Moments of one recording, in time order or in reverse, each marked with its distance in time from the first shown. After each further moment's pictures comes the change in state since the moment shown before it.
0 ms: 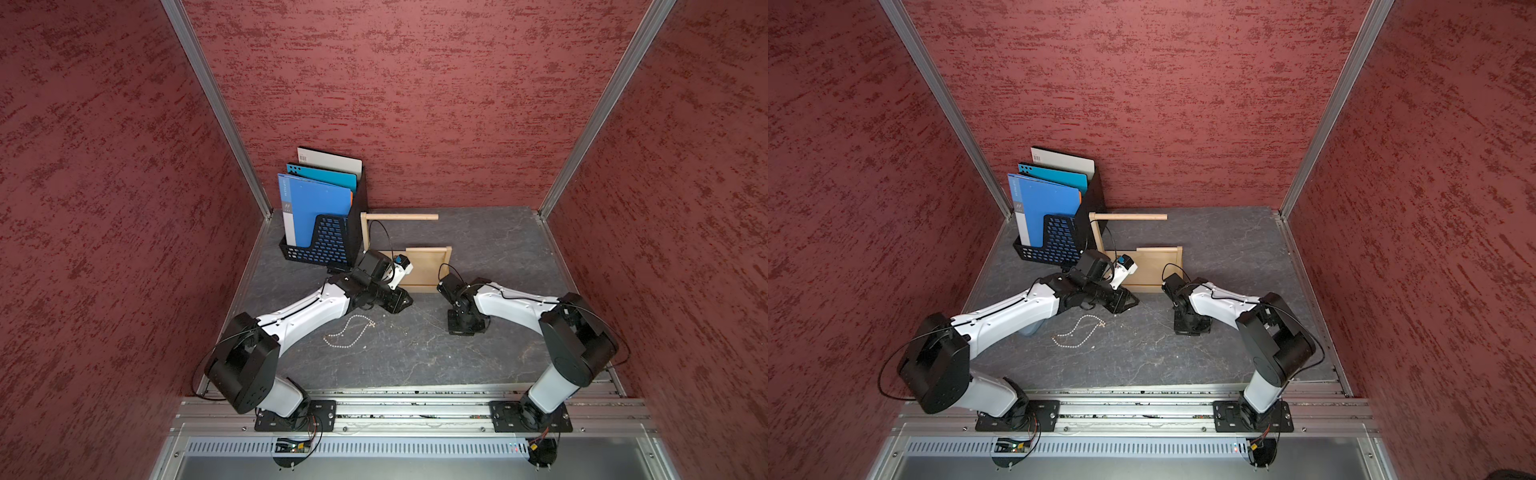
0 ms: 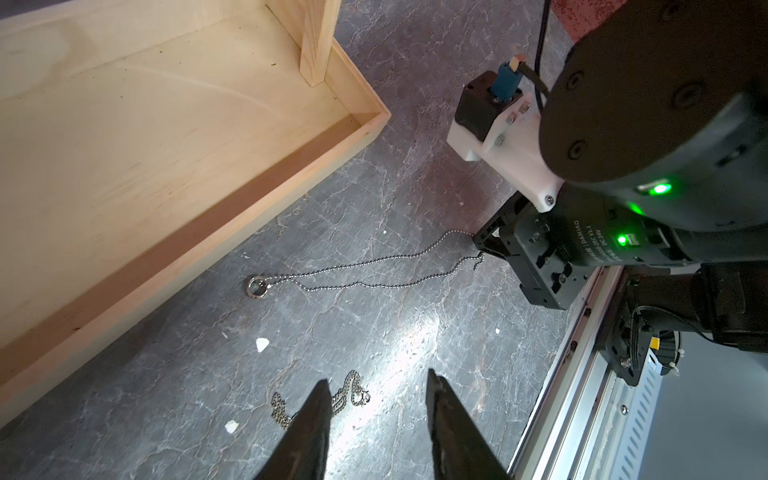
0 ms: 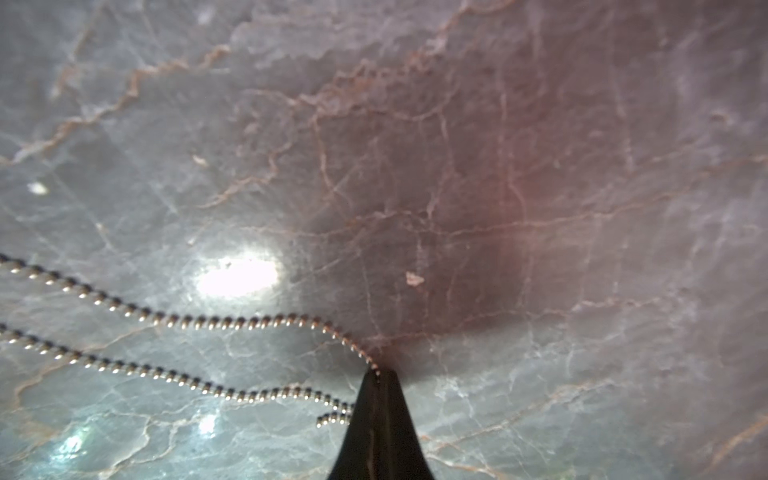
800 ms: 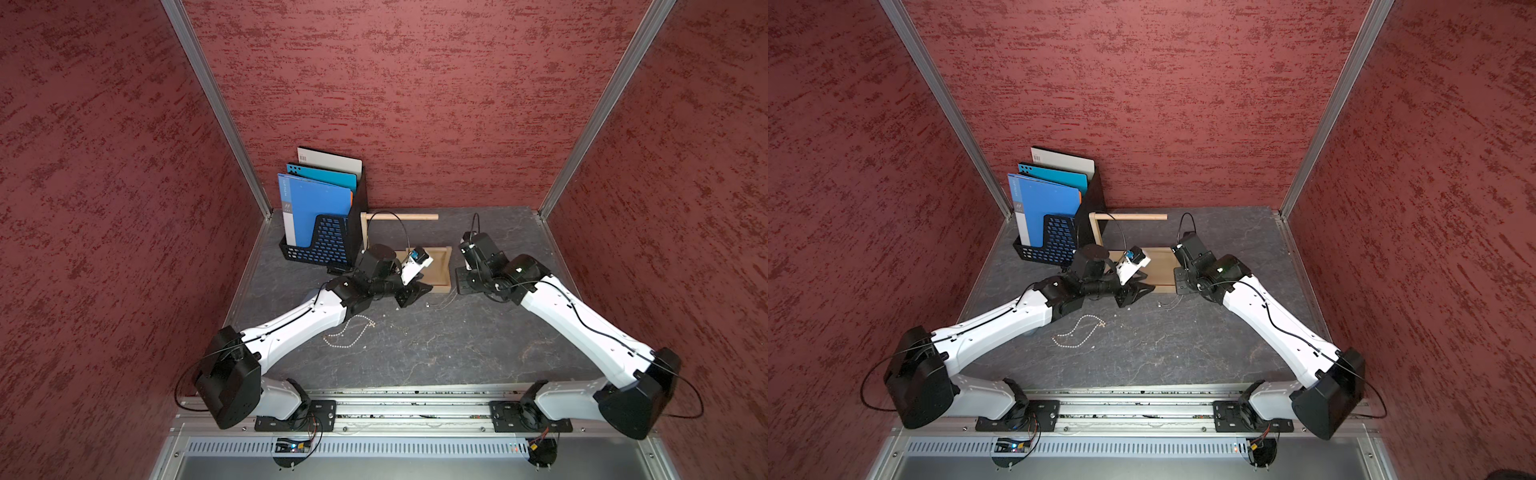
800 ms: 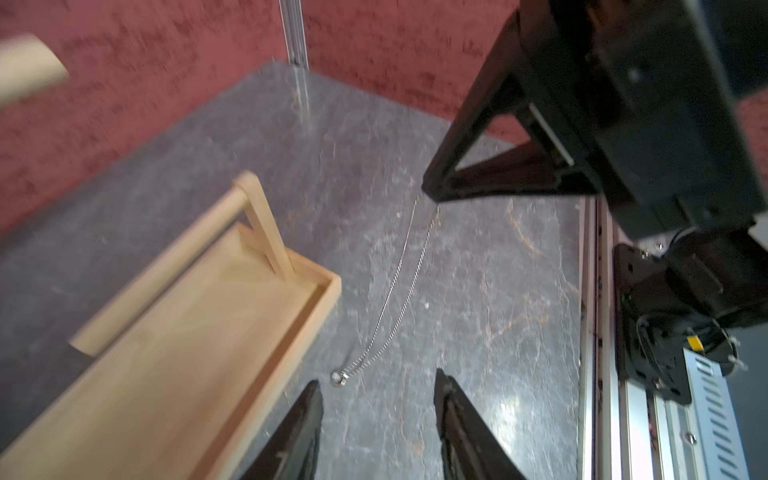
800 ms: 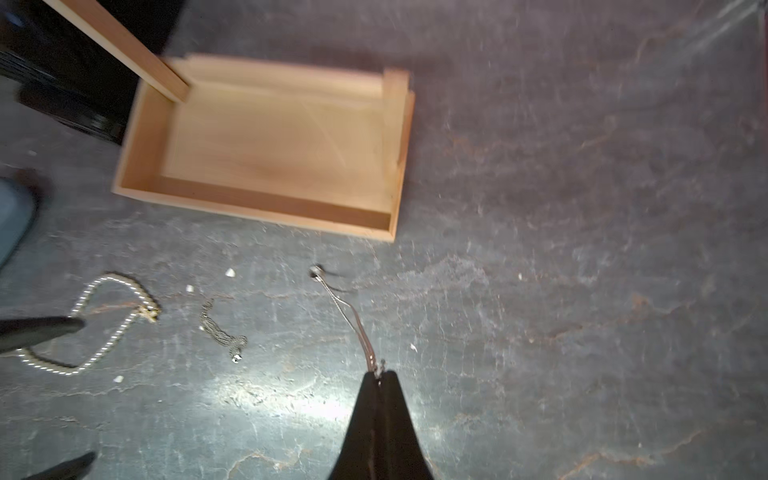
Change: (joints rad) left arm -0.092 -0.087 0.084 0.267 -0.030 0.245; right arm 0.031 -0.343 0.424 -0.143 0.163 -0.310
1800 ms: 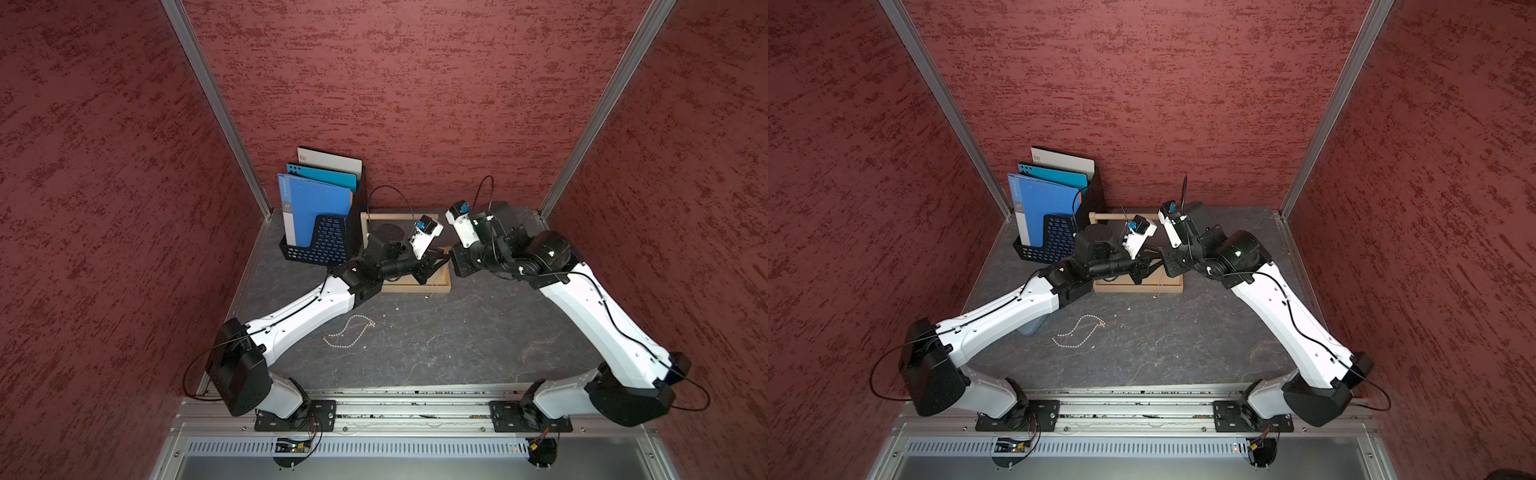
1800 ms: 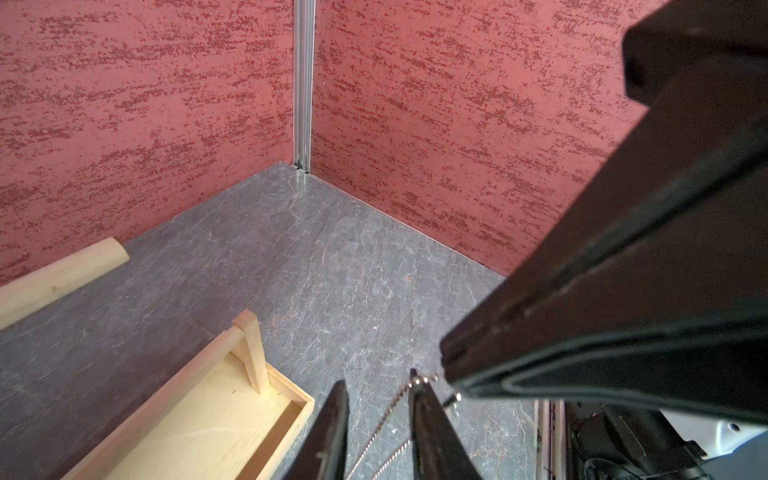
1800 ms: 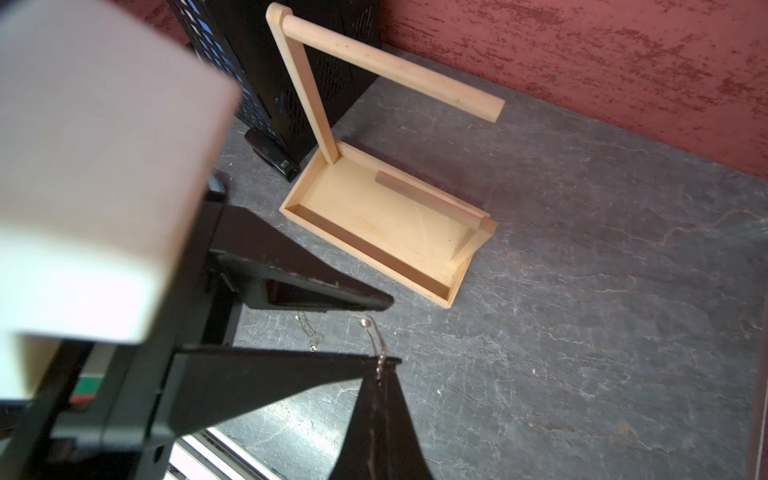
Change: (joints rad) left arm -0.031 0.090 0.178 0.084 0.000 -0.229; right arm 0.060 0.085 0.412 -0.168 -0.143 -0.214
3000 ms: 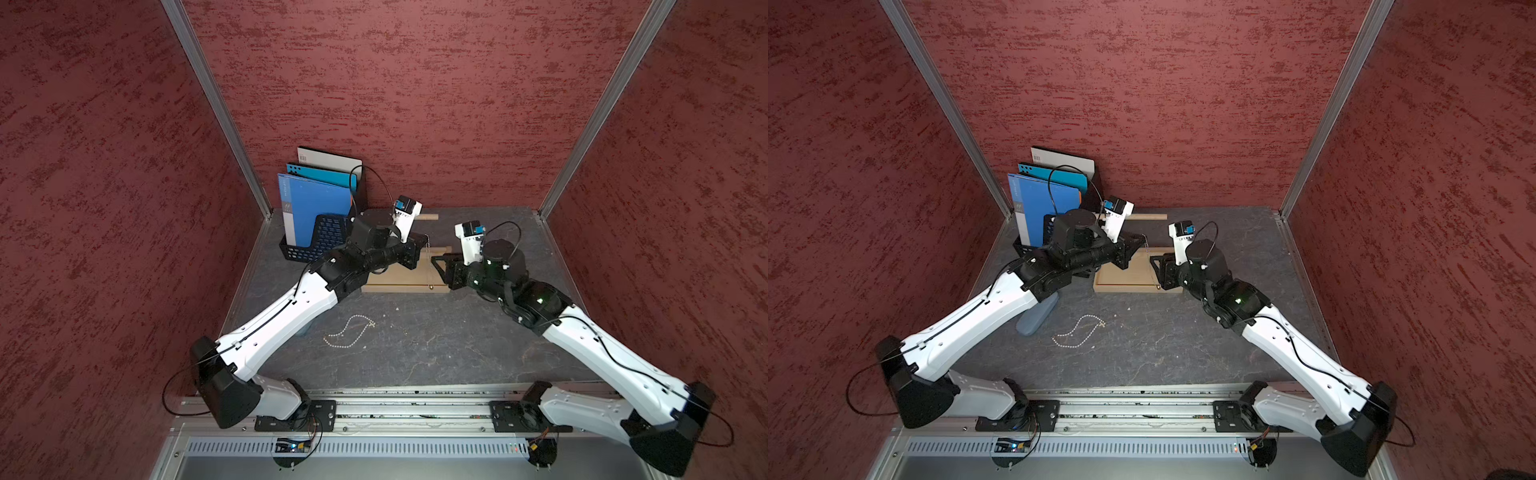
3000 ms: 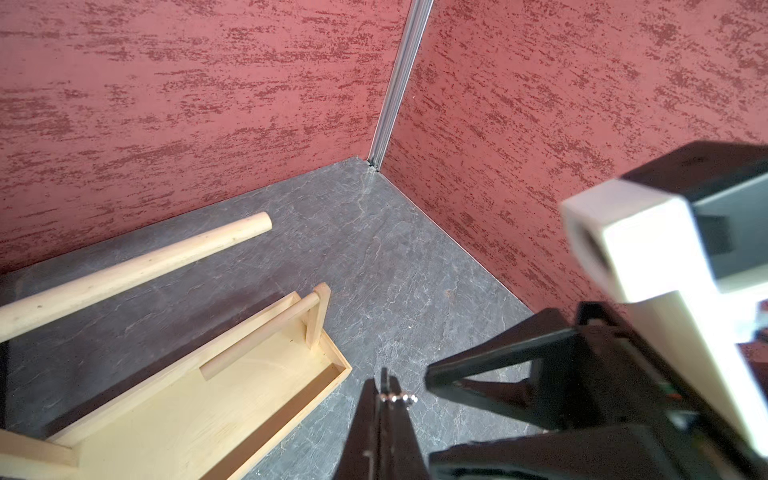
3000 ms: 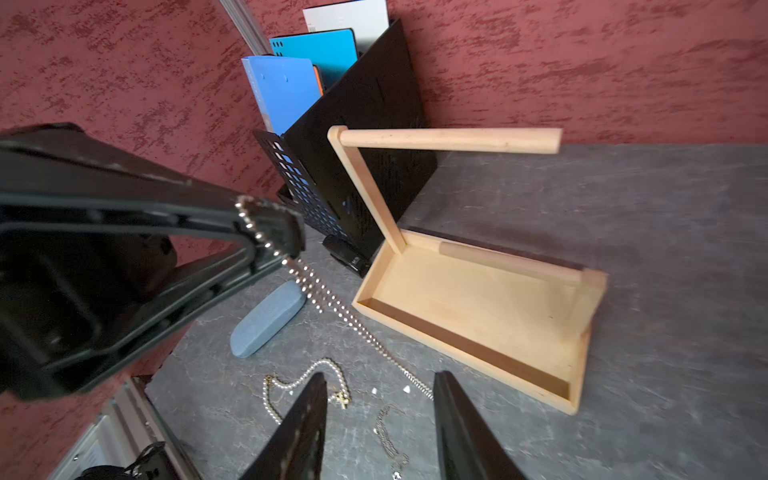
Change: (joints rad) left arm 0.027 -0.101 0.177 -0.344 -0.235 -0.156; right arm 0.001 -0.259 -0.684 0.844 -0.131 0.252
